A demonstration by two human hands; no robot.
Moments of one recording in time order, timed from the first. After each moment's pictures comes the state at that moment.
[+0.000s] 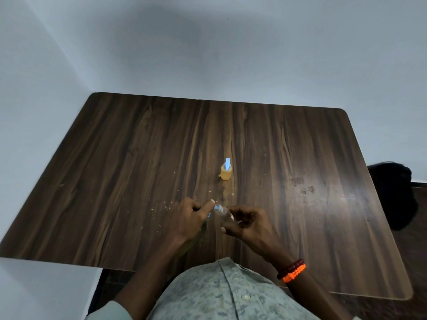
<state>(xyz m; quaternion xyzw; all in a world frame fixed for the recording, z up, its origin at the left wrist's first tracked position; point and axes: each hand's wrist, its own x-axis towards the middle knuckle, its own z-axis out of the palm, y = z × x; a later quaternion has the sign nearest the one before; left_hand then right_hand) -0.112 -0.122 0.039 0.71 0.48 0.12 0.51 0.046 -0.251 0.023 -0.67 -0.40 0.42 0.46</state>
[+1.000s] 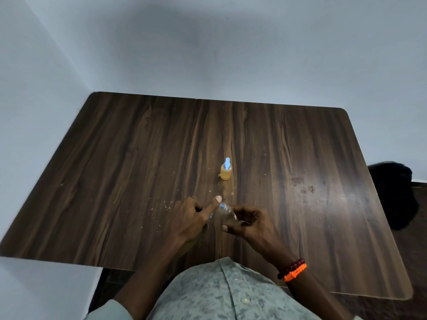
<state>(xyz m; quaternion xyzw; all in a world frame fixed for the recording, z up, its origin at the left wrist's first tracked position) -0.110 -0.121 0.047 0.75 0.47 0.08 0.45 0.049 -0.254 0.019 -0.67 -0.35 0.44 0.49</state>
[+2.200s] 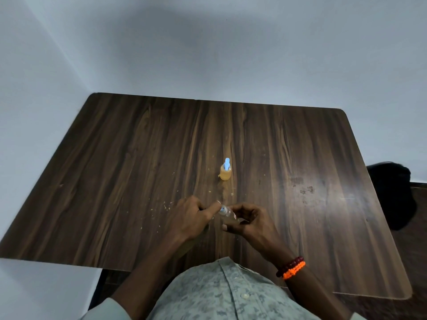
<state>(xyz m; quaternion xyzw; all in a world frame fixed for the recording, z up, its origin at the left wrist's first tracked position) -0.105 -0.121 0.054 0.79 0.45 0.06 0.42 0.047 -0.251 0.023 -0.65 -0.32 0.47 0.51</state>
